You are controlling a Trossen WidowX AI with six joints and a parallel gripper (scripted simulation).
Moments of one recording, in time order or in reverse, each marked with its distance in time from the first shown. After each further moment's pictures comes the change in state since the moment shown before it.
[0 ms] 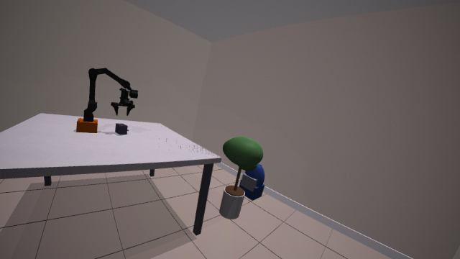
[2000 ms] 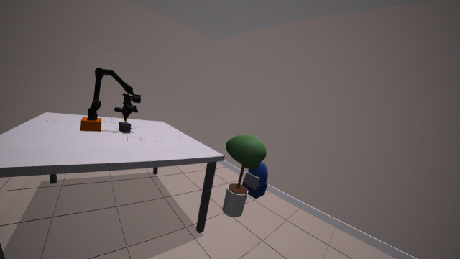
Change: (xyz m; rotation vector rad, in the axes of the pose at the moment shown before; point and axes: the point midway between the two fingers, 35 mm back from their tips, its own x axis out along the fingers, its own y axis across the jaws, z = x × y) arm 0.051 0.004 0.002 0.002 -0.002 0.004
